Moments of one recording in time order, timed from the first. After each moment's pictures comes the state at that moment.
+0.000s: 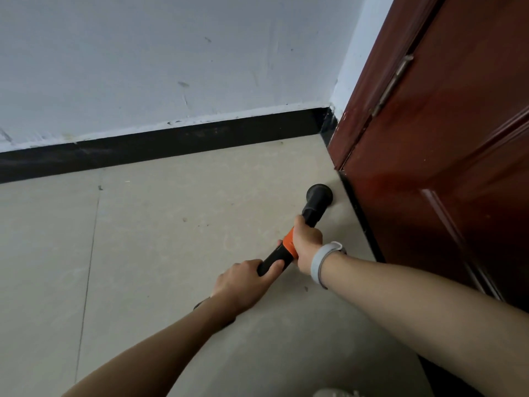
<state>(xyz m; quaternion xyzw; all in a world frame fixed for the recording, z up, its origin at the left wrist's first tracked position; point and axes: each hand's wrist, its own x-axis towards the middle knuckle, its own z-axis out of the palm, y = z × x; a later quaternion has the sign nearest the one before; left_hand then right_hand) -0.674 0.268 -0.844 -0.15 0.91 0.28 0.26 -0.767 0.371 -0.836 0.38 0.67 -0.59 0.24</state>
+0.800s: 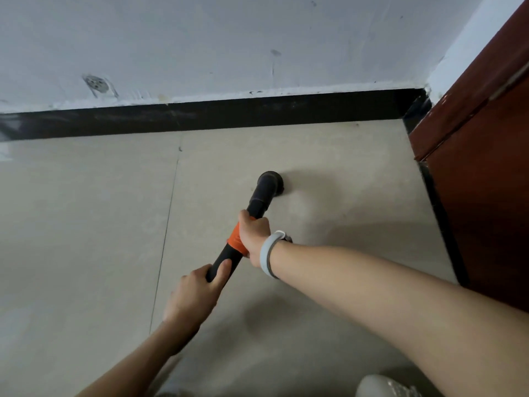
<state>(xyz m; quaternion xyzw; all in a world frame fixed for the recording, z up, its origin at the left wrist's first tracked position) -0.538 0.149 -0.837 -0.42 0.84 0.33 0.12 -0.671 0.201 -0.828 0.17 0.73 -0.50 0.43</state>
